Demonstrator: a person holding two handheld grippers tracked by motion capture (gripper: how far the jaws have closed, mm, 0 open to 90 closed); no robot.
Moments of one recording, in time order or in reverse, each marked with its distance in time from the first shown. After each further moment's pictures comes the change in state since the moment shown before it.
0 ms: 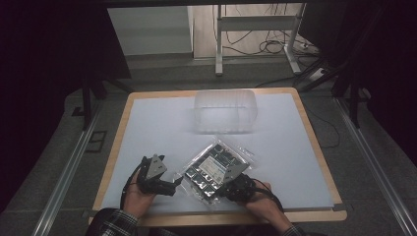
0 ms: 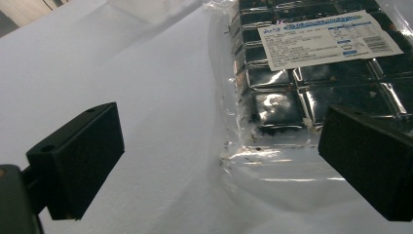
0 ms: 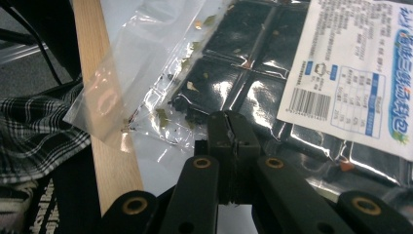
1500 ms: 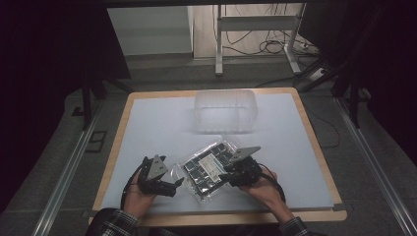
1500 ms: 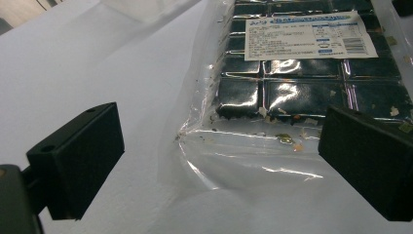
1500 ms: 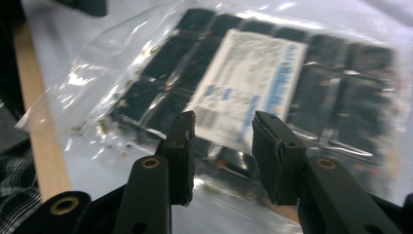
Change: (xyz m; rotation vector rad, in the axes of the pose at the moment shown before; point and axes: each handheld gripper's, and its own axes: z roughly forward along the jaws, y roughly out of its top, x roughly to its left) left arm -0.002 0.000 0.001 0.005 -0.013 0.016; right arm -0.038 0.012 -0.025 -0.093 -0.123 0.167
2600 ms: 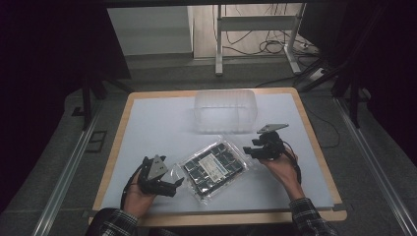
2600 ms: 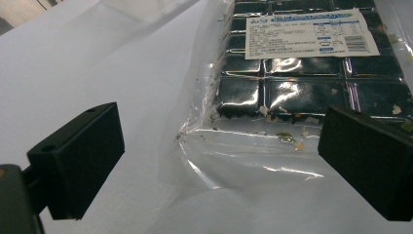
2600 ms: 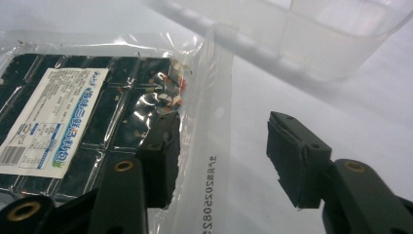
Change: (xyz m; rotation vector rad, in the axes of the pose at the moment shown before) left arm 0.000 0.000 0.000 0.003 0.002 0.003; right arm -0.093 -0.007 -0.029 -0.047 -0.218 0.194
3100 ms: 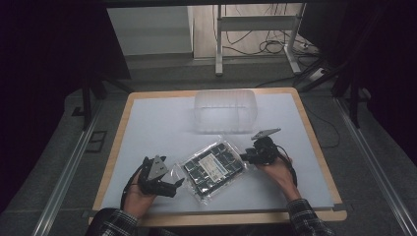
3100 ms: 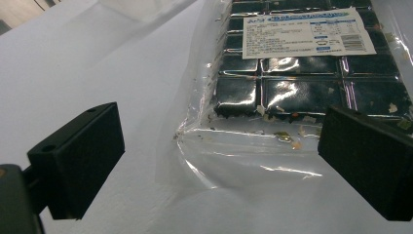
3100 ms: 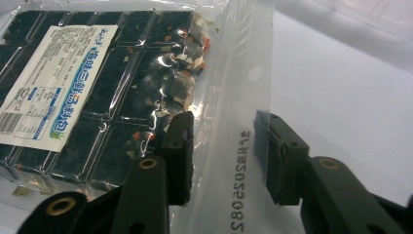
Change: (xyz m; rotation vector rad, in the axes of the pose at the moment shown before) left arm -0.001 0.000 0.000 0.002 -0.003 0.008; right arm 0.004 -0.014 0.022 0.077 0.080 -0.010
